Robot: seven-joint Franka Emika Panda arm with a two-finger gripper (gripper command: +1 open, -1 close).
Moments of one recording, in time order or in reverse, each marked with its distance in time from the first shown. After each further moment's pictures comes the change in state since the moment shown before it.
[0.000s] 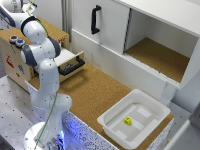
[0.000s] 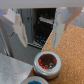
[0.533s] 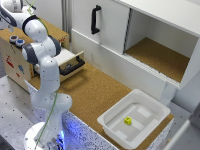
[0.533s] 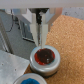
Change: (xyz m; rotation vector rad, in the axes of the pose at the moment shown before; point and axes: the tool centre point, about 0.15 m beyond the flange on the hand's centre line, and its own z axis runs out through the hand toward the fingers) arm 0.001 0.007 0.030 0.023 -0.042 0.020
